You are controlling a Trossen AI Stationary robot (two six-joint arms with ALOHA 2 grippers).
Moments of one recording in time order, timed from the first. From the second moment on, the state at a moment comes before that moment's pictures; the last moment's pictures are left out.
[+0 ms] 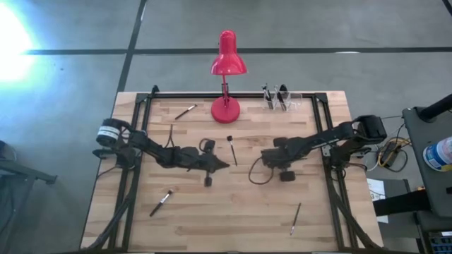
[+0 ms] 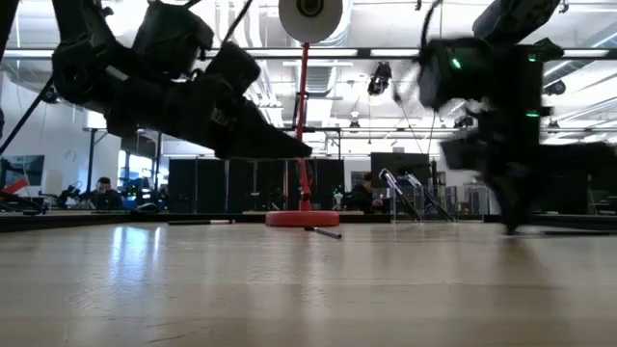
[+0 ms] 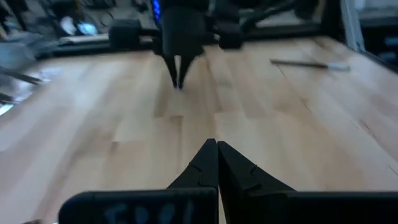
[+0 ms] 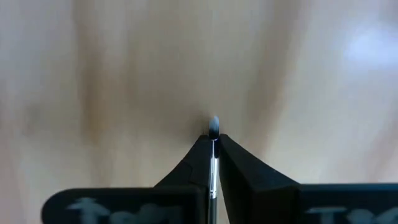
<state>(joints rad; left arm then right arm) -0.10 1.72 0.54 0.97 -0.07 0.04 0.06 1.58 0.79 -0.76 0.14 -0.02</state>
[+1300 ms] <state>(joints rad) -0.04 1.70 0.35 1.37 -0.07 -0.04 -0.77 1.24 0.60 0.52 0.11 -0.08</state>
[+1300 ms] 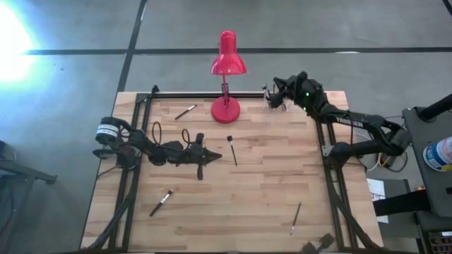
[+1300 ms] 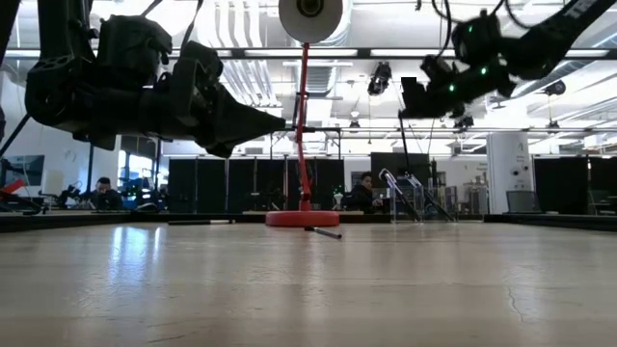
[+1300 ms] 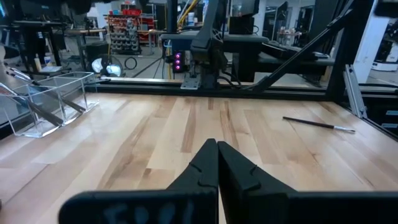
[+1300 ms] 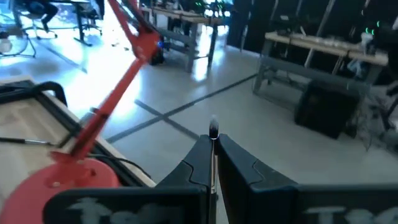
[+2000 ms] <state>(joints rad) -0.04 1.70 0.35 1.37 -0.07 -0.03 -0.83 1.41 0.70 0.35 0.05 0.00</state>
